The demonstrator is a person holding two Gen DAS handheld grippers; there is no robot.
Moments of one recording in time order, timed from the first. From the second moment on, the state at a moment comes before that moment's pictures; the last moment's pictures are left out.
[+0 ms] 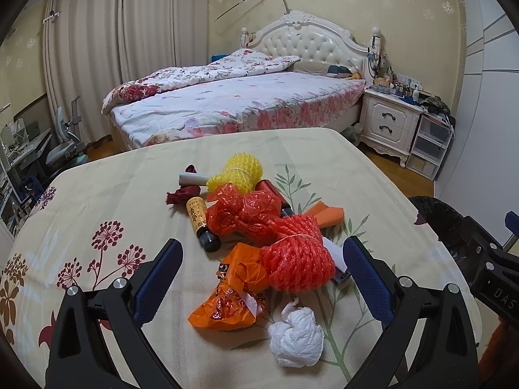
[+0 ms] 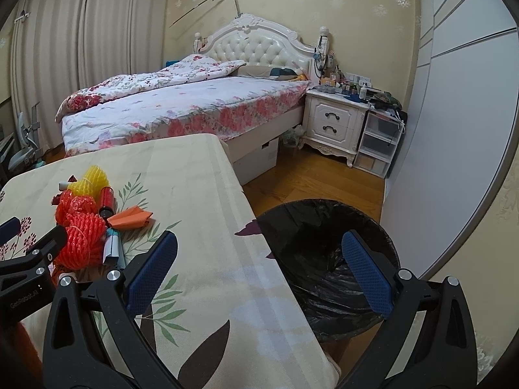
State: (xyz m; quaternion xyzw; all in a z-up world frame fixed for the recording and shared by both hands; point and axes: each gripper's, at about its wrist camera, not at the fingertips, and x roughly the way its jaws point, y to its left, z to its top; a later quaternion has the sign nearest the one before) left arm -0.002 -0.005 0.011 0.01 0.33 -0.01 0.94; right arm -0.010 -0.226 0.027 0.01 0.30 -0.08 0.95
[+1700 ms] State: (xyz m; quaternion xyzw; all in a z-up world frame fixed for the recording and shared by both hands) left arm 0.001 -0.008 0.002 0.01 0.34 -0.01 0.94; right arm -0.011 -0.228 0.027 0.01 0.30 -0.08 0.95
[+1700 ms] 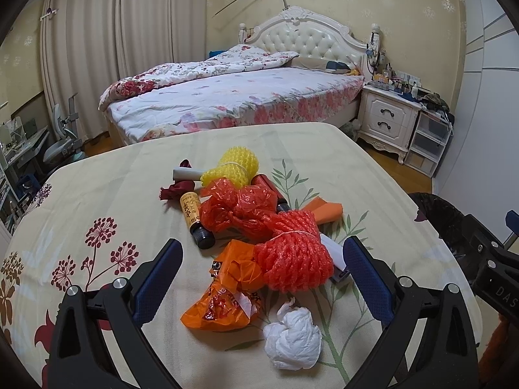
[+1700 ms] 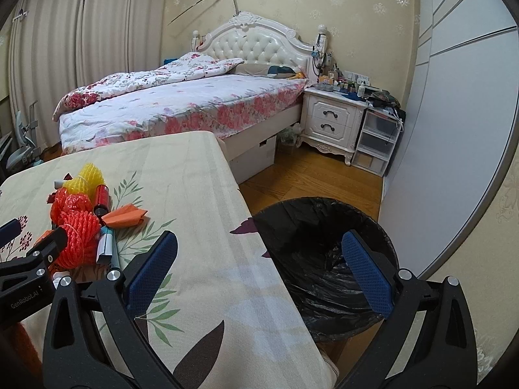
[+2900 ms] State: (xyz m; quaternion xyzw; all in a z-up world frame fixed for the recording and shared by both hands) left arm -0.014 0.066 0.005 0.02 0.36 0.03 0.93; right arm -0.015 -0.145 0.039 -0.01 0.32 0.06 0.95
